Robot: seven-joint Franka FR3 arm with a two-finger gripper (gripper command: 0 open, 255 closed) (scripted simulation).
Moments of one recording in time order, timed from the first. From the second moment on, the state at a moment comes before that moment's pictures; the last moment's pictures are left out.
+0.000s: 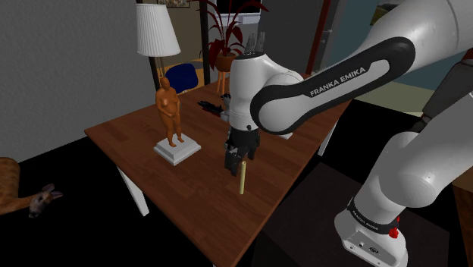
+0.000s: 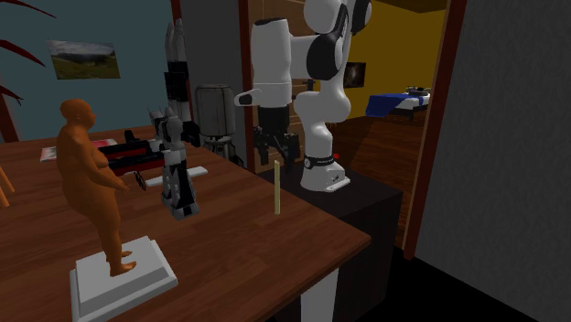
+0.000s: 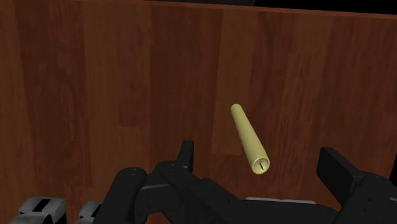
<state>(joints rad) 0.11 -0.31 0.47 -2.49 0.19 2.18 0.30</state>
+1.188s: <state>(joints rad) 0.12 -0.34 0.46 -2.46 0.20 2.12 0.29</state>
